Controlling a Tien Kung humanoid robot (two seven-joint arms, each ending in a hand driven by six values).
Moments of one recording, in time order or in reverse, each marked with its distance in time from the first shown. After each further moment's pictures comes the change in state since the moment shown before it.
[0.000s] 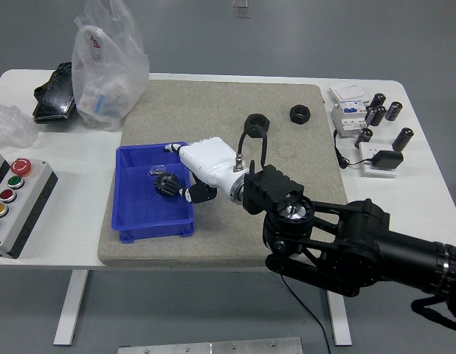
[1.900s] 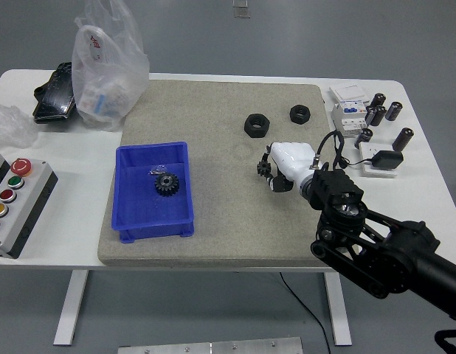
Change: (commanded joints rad) left arm 0.032 -0.003 0.014 0.000 -0.024 -0.004 -0.019; right arm -0.228 -0.097 0.301 -0.104 -0.112 0.034 -0.048
